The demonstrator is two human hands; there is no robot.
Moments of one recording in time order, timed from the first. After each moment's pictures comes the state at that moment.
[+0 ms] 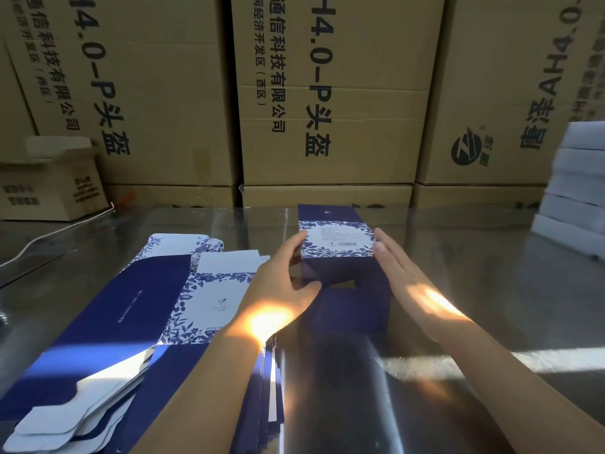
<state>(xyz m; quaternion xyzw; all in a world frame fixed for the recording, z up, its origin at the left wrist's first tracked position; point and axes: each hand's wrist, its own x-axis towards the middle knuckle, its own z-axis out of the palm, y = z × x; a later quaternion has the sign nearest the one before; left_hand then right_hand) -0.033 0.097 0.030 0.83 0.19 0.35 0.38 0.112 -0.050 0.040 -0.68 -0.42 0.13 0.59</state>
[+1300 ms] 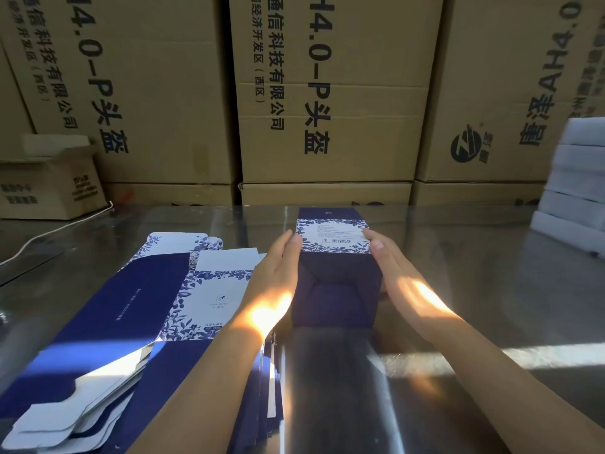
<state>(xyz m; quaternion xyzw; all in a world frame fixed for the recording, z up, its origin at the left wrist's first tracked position) -0.025 0.091 0.040 0.76 0.27 0.36 0.48 0.107 -0.047 0.035 -0.71 -0.41 0.11 0.57</state>
